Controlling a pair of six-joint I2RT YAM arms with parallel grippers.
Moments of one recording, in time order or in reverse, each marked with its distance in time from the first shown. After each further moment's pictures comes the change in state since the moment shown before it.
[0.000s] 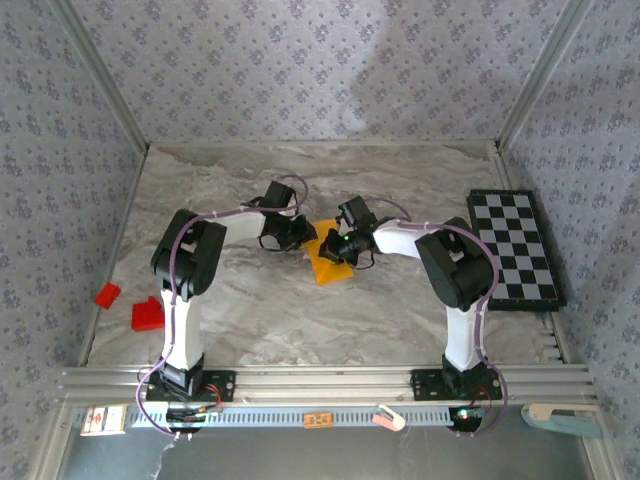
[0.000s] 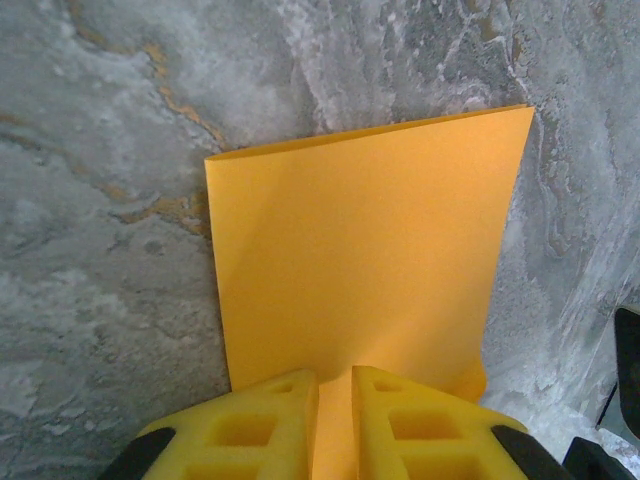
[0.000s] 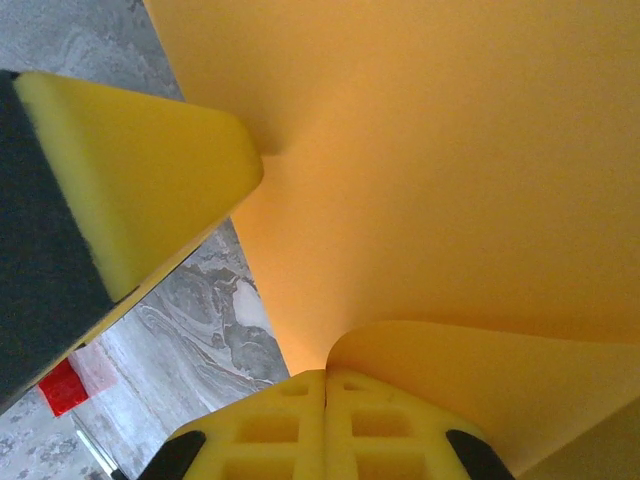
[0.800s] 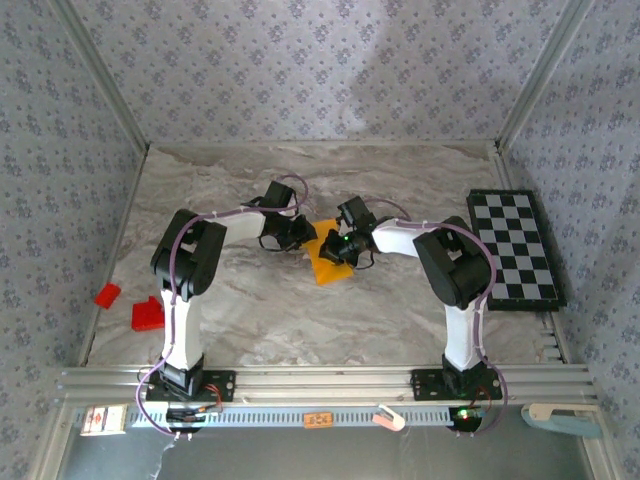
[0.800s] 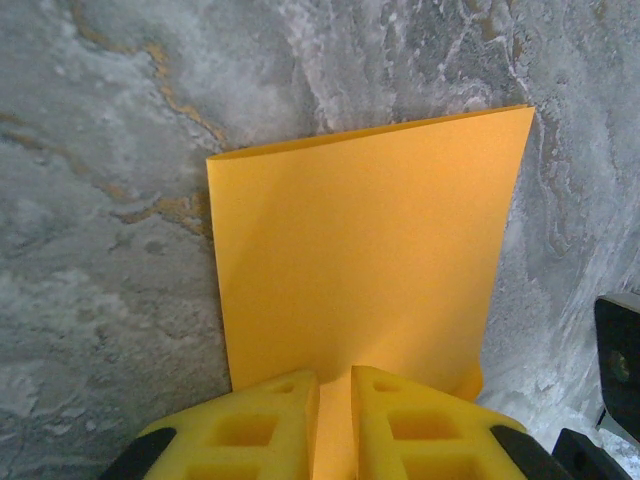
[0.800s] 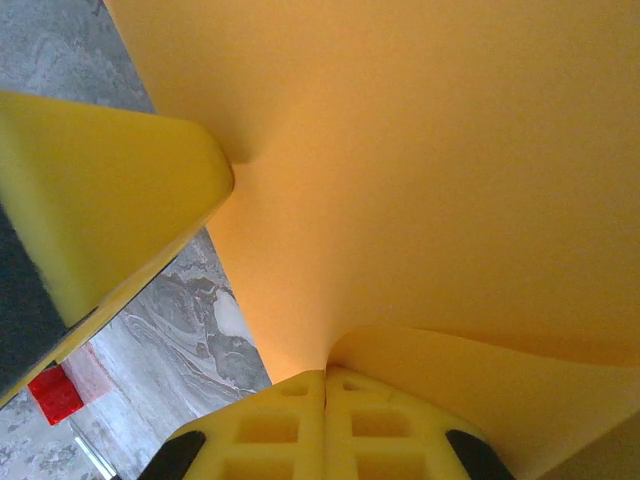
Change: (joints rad) left arm 0.000 0.000 0.000 0.000 0.000 0.000; right arm -0.001 0.018 0.014 -0.021 0.005 0.010
